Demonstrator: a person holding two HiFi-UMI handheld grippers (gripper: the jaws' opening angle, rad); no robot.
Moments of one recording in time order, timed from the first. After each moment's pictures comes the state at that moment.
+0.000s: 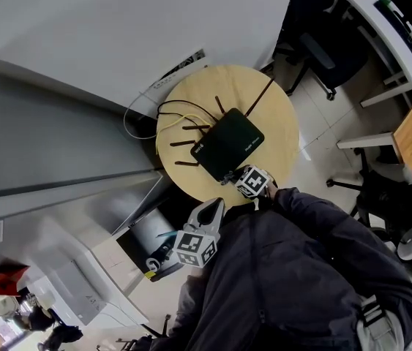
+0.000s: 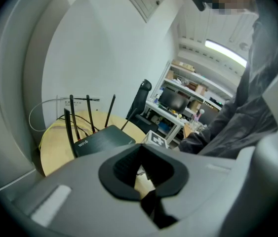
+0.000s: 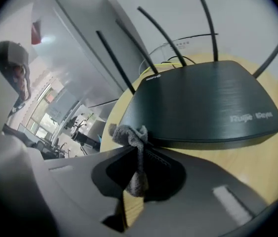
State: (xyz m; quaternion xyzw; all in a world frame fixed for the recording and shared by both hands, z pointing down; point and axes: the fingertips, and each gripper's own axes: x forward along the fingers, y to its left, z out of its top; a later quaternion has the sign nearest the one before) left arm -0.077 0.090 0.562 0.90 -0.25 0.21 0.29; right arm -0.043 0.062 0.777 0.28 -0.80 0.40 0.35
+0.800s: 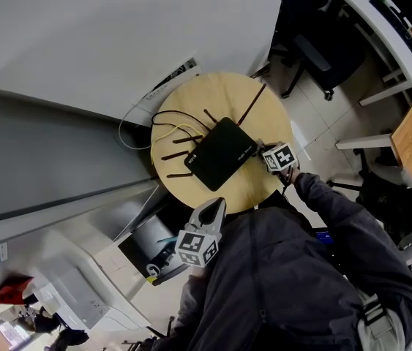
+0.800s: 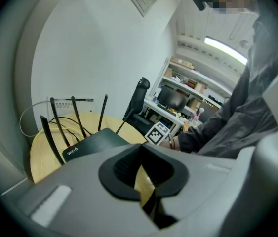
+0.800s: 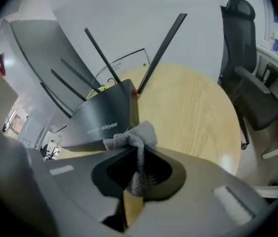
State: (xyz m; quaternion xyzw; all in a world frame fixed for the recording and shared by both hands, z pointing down) left arm -0.036 0.073 0.561 0.90 -0.24 0.22 0.28; right arm 0.153 0.005 0.793 0.47 -0.70 0.45 0.30
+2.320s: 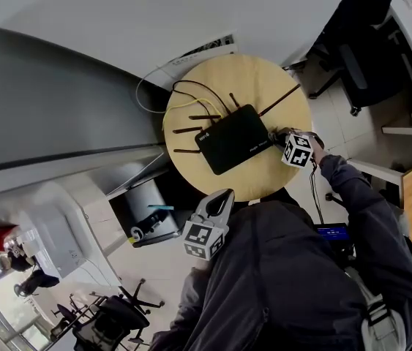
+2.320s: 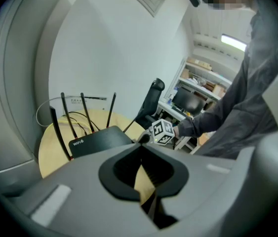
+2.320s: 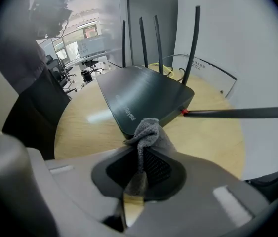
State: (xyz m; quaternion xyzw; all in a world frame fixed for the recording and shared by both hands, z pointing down) left arm -0.014 0.083 0.557 0.86 -0.34 0.22 0.31; right arm 0.143 -0.013 0.776 0.12 -0.85 0.09 0.51
